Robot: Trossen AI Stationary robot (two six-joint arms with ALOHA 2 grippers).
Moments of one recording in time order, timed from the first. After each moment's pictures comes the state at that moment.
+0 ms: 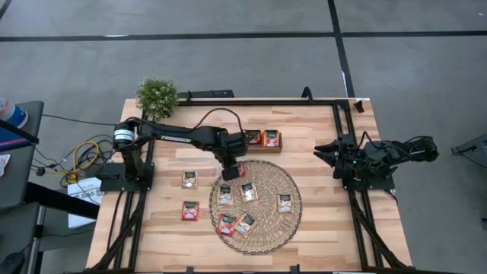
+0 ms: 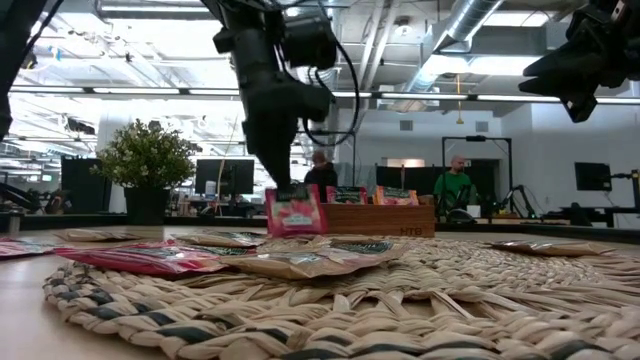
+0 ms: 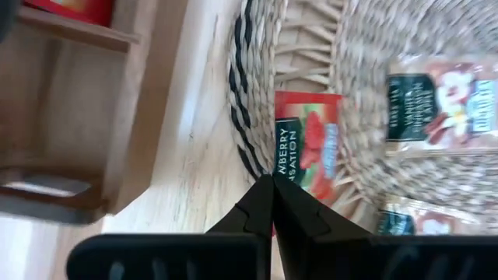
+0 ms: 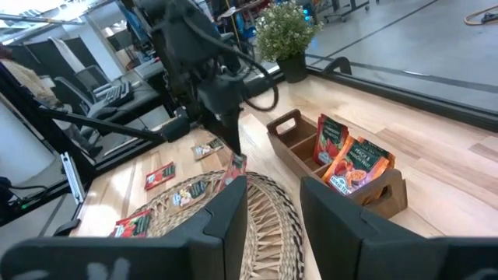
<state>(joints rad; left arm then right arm) 0.13 1.83 1.33 -0.71 0.03 -0.11 0.26 0.06 0.31 -0.46 0.47 0.45</state>
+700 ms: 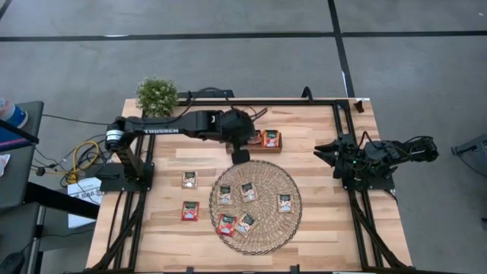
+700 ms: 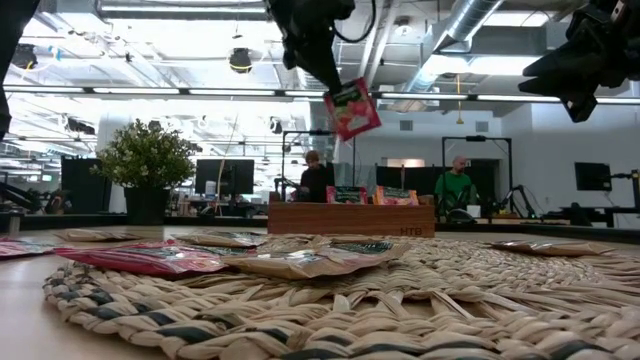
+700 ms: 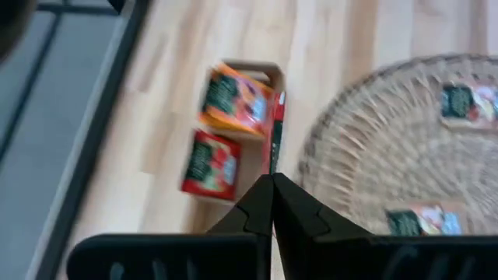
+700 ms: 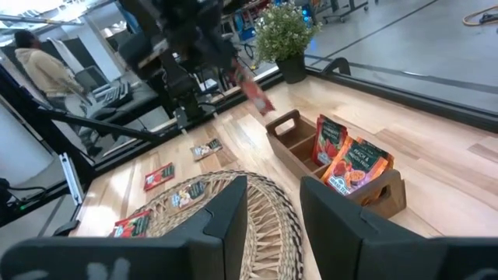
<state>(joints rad) 0.12 1.77 1.67 -0.78 -0.20 0.04 0.26 0.06 0.31 -0.46 0.48 0.45</state>
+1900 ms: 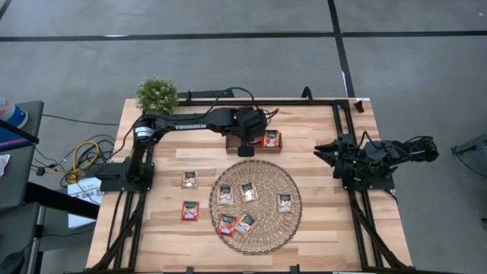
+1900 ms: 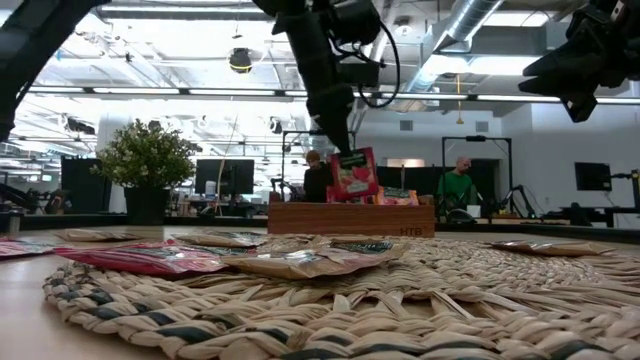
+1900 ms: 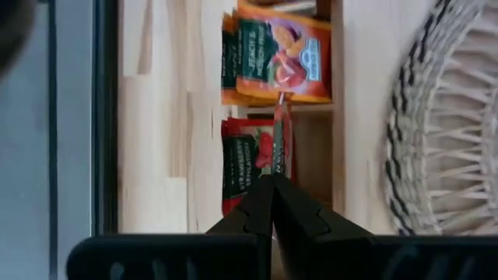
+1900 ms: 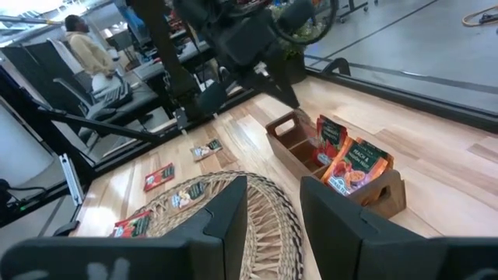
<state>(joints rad) 0.21 2.05 1.82 -0.83 -0.23 0.33 0.26 0.06 0.31 -0.46 0.48 0.45</state>
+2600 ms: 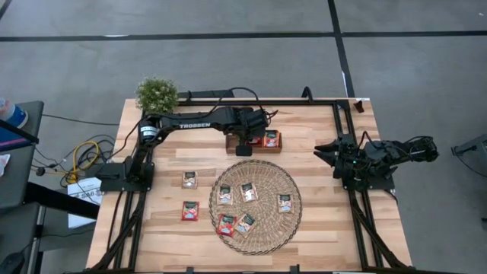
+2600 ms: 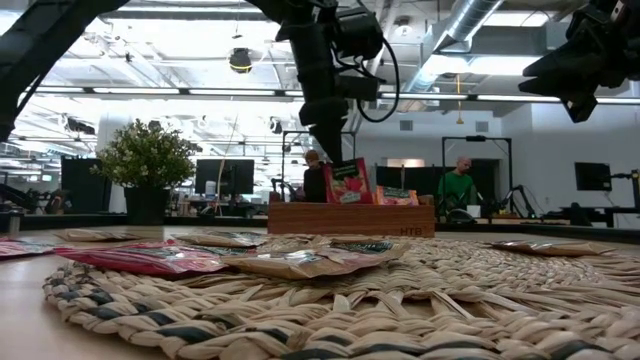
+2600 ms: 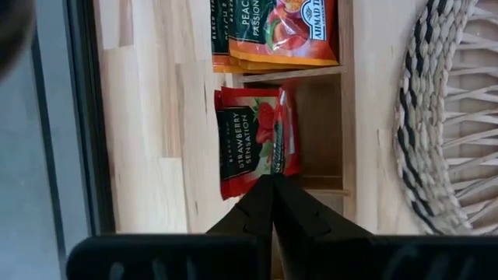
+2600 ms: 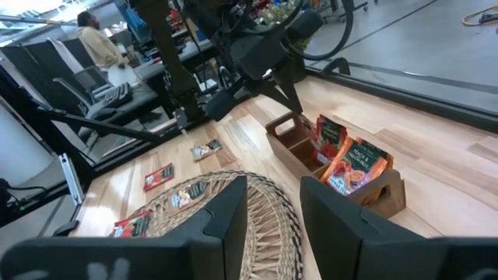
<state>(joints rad) 0.23 2.09 1.86 -0.92 -0.23 0.37 0.26 0.06 0.31 -0.46 0.48 0.45</state>
